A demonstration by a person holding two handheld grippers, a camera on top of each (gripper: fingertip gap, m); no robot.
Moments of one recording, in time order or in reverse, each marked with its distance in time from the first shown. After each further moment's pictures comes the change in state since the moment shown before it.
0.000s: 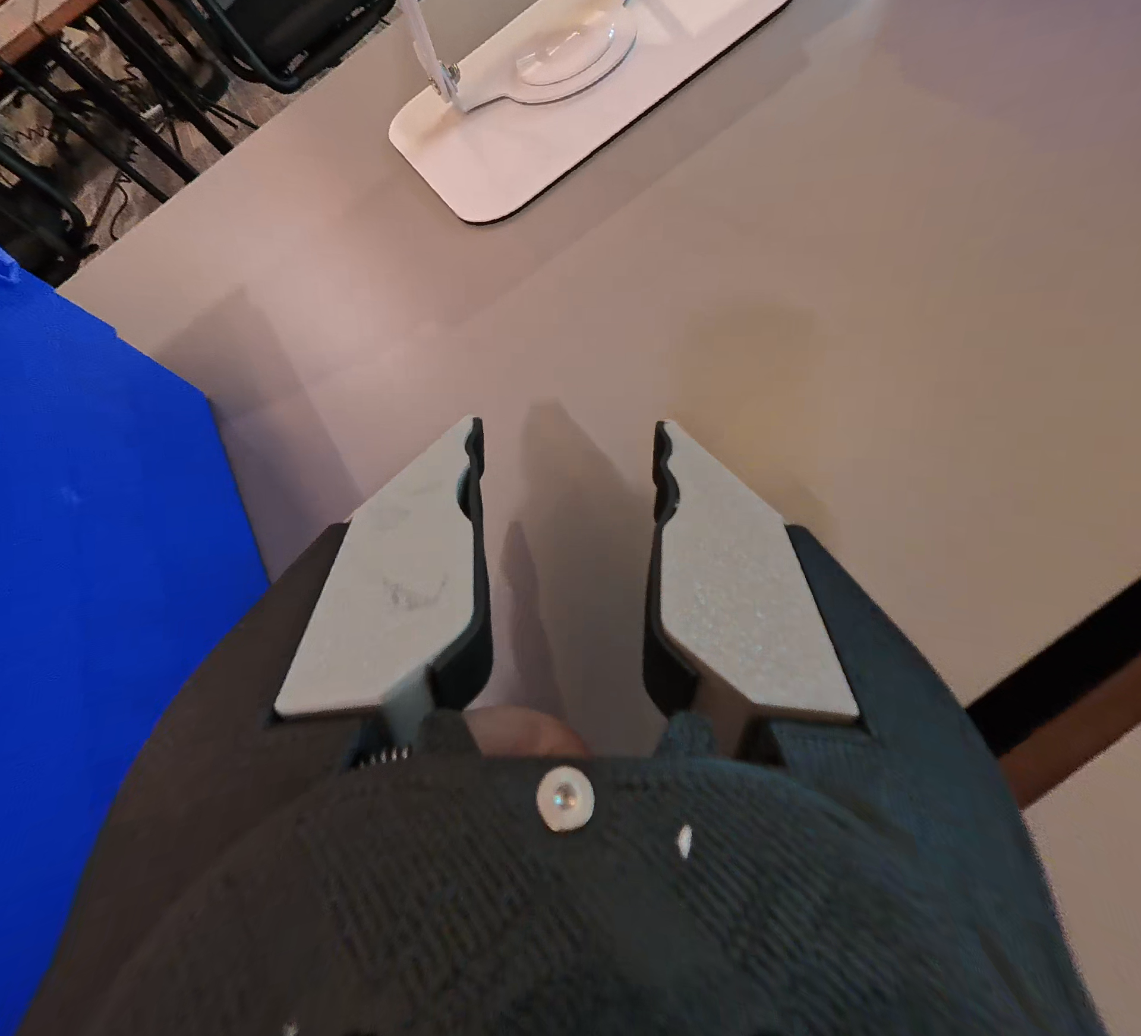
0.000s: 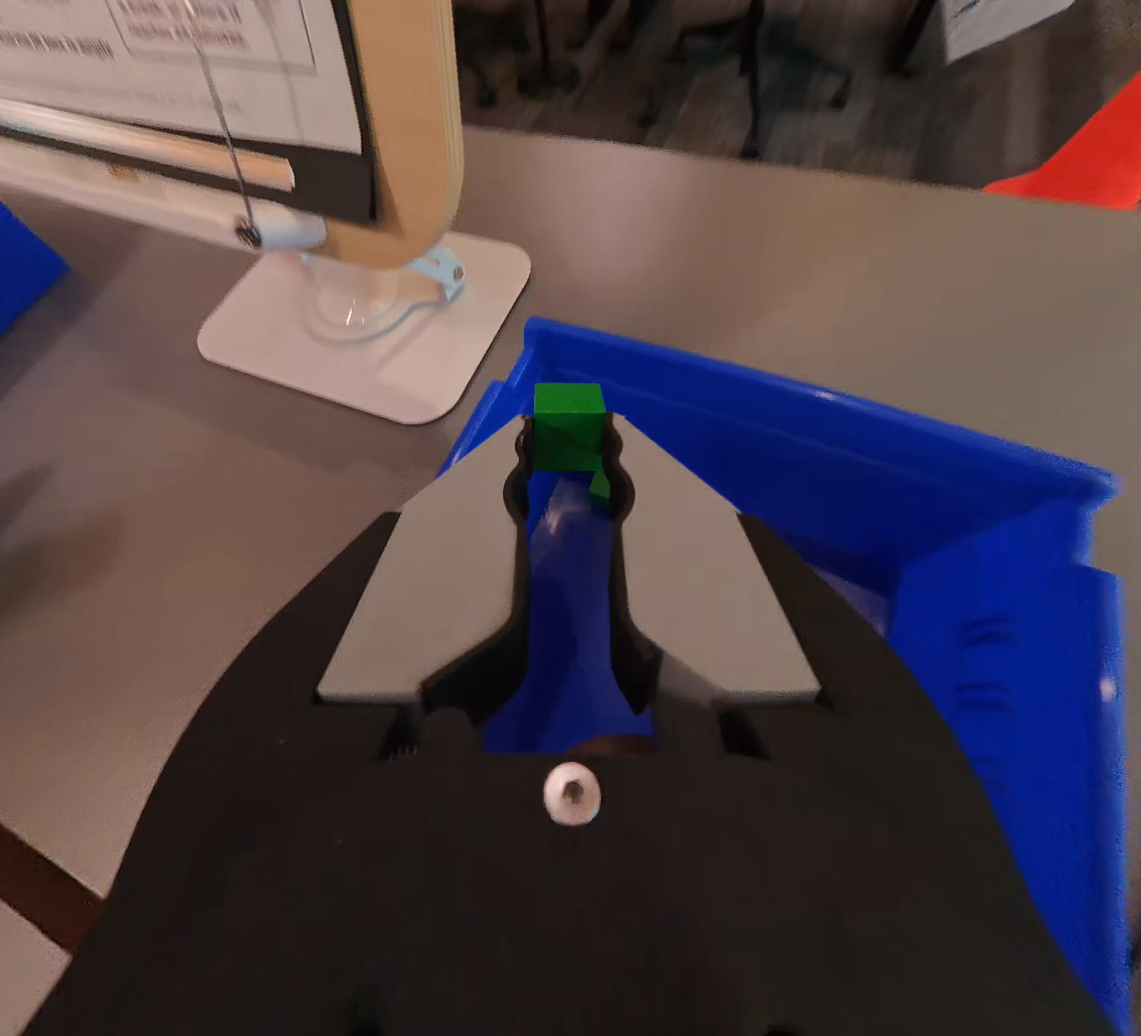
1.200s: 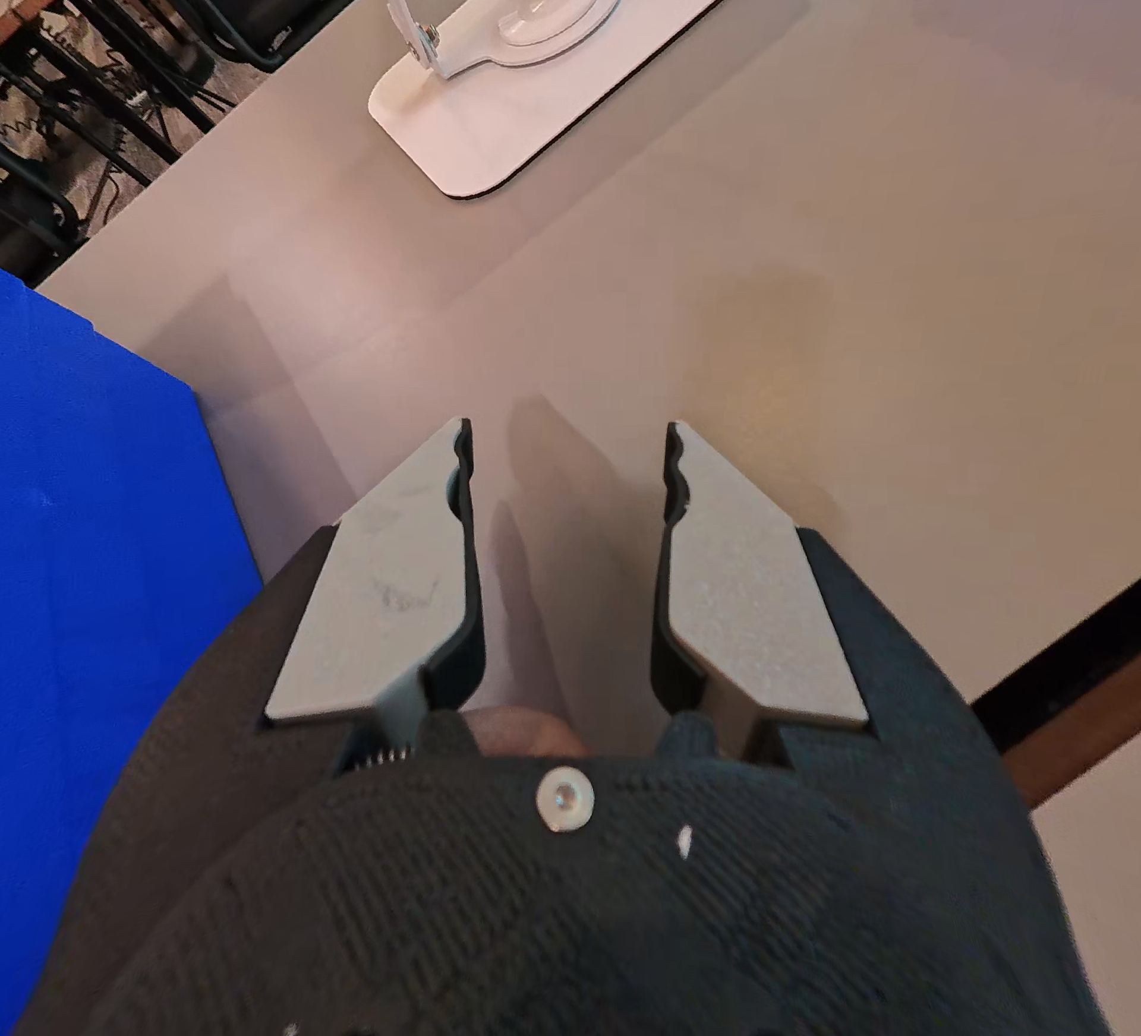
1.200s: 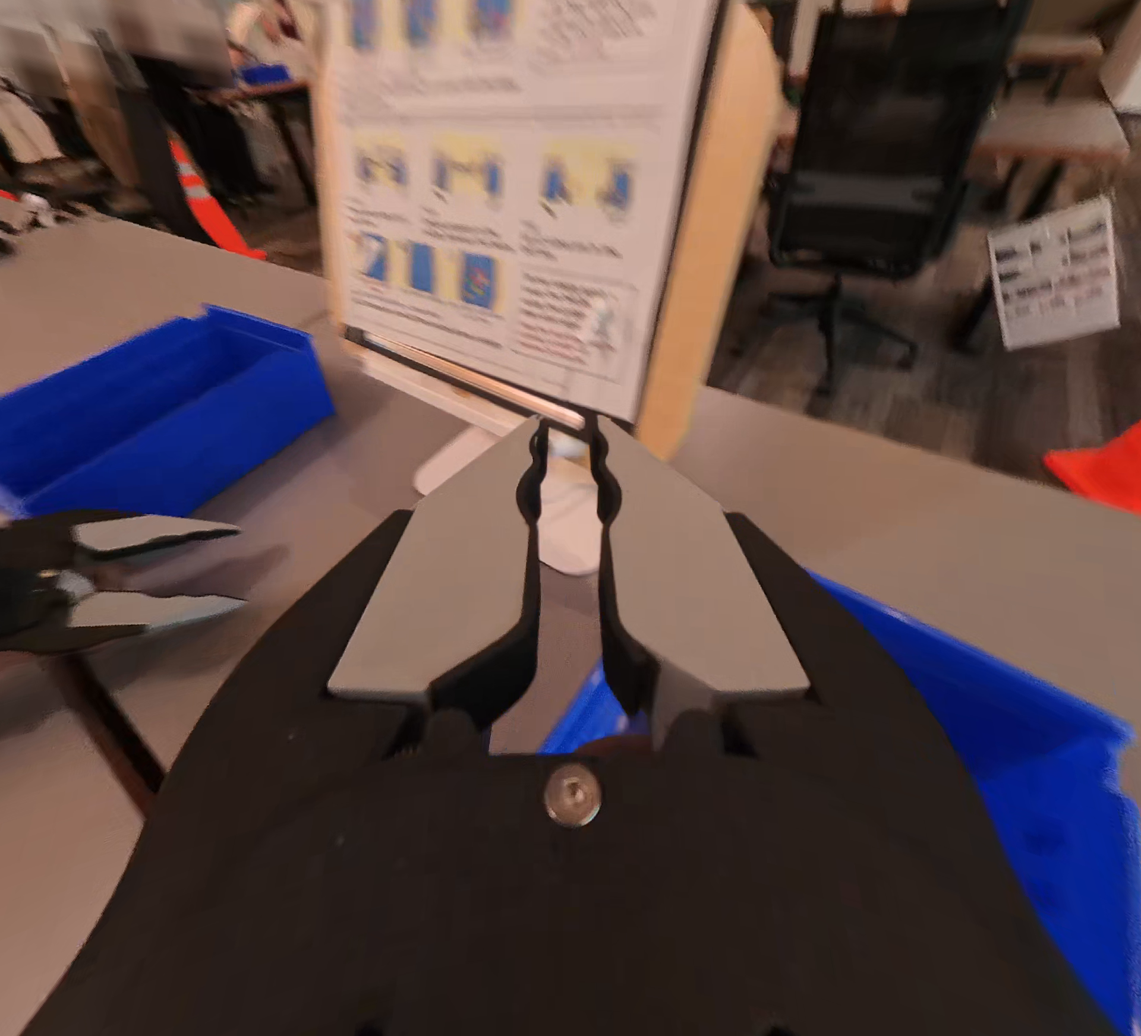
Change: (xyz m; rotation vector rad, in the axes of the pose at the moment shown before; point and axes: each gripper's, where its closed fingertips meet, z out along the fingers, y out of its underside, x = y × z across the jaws) left arm 0.004 0.009 0.005 -0.038 0.005 0.032; right arm -0.080 -0.086 -0.079 0.323 -0.191 -0.107
